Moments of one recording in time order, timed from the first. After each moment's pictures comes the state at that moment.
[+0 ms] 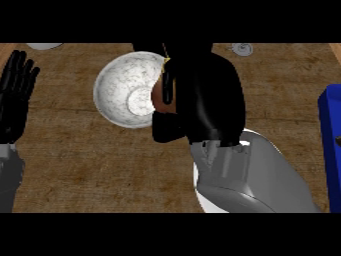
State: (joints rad) left arm -0.30 0.31 0.17 -1.47 0.14 0.03 -0.01; right arm -0.89 -0.01 0.42 -1.69 0.80 0.17 1.15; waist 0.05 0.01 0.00
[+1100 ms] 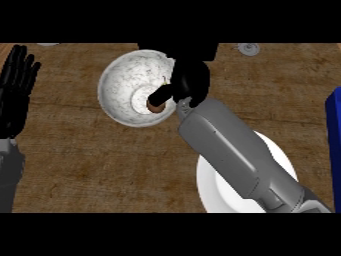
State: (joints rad) left arm -0.33 0.31 0.18 -1.44 0.15 0.01 -0.02; right arm -0.99 -0.01 0.47 -0.98 0.59 -0.43 1.00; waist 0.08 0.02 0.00
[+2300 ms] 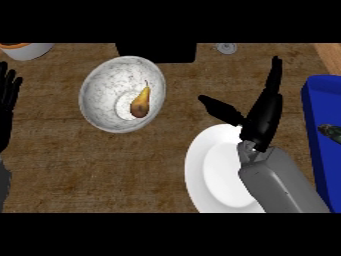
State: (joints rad) left arm -0.22 0.32 0.23 -1.49 0.15 0.03 -0.02; right arm -0.48 -0.16 0.38 -1.50 0.78 -0.93 0.93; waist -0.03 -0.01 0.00
